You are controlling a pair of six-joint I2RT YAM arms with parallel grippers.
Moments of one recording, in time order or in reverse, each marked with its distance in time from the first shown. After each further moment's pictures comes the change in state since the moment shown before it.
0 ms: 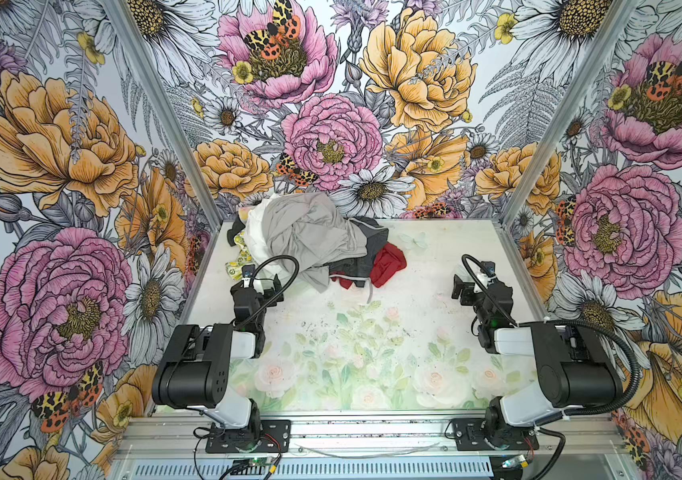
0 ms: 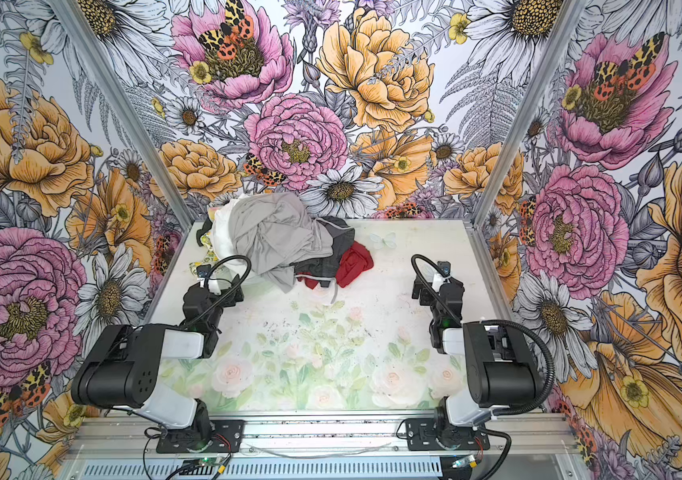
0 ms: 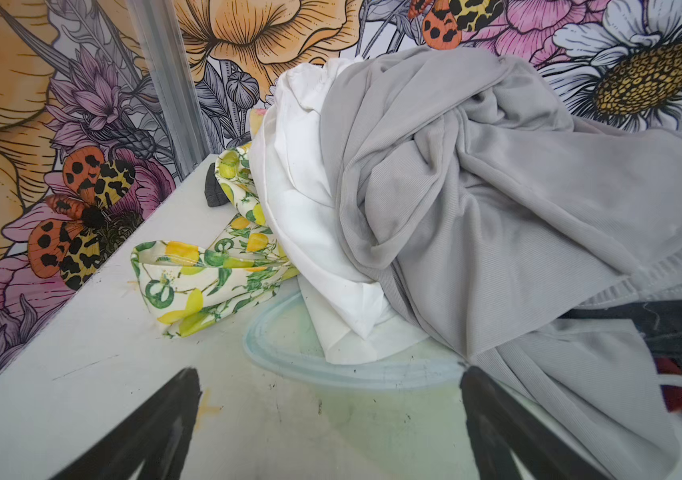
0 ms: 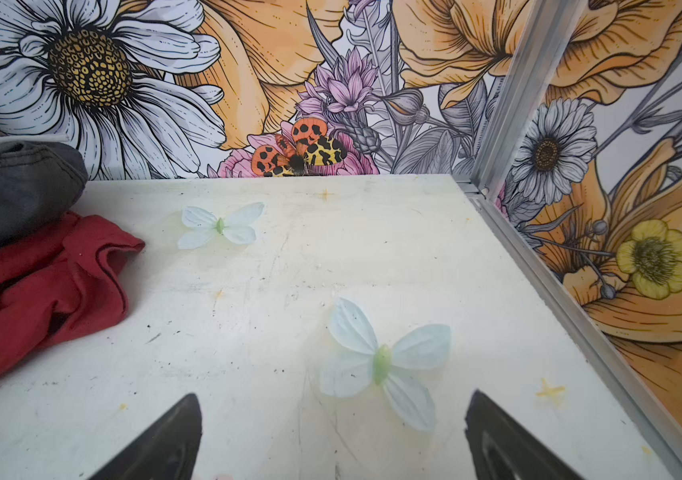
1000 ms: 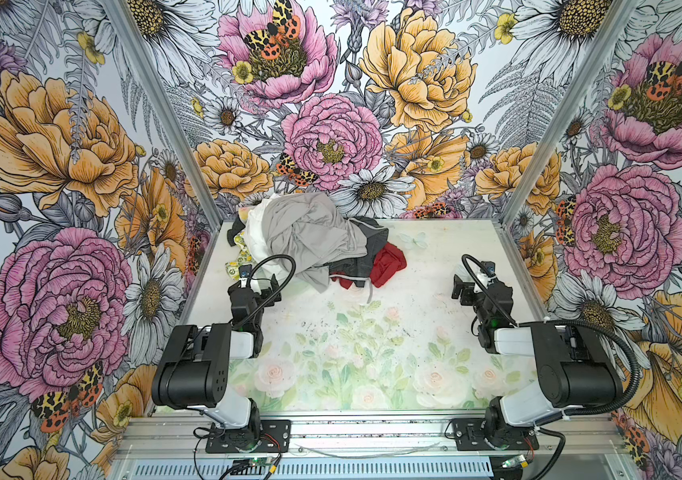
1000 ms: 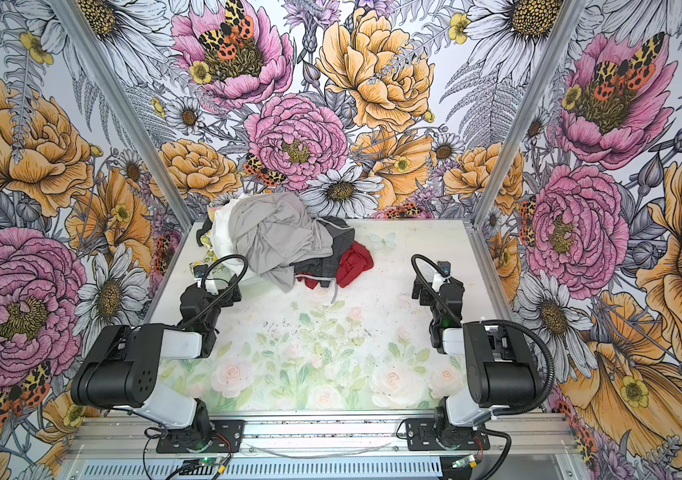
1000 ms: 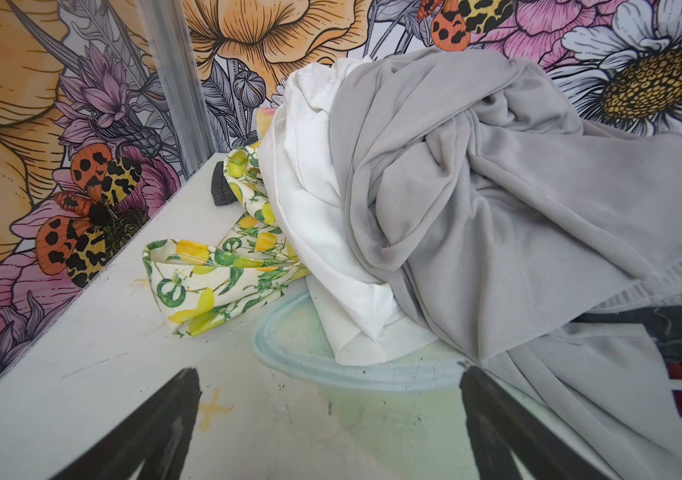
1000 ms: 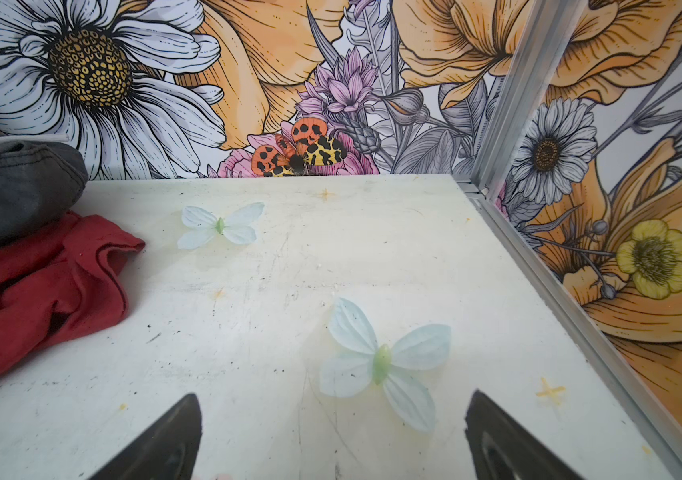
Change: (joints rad) left arm 0.022 0.000 0.000 0.000 0.022 -0.004; right arm 0.000 0.000 0.000 0.000 0.000 0.000
